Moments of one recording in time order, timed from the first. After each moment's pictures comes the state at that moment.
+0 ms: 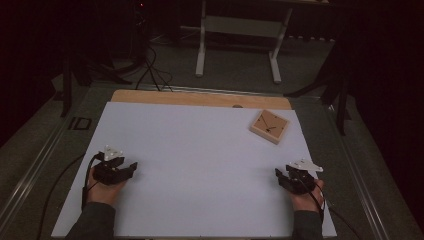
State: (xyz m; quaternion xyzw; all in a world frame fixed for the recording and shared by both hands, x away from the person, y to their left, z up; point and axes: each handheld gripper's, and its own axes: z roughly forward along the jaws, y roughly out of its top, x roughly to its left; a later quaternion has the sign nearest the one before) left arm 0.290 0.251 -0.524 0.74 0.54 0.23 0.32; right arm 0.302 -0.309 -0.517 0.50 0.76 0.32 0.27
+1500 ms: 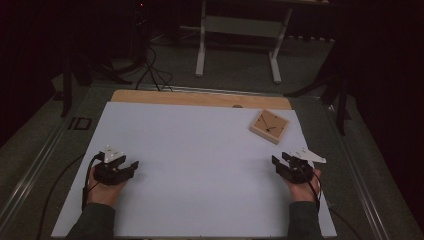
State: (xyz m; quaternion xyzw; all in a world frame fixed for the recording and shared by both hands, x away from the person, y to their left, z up) left arm 0.287 0.249 -0.519 0.74 0.52 0.24 0.34; right arm 0.320 -0.300 -0.493 0.49 0.73 0.39 0.27
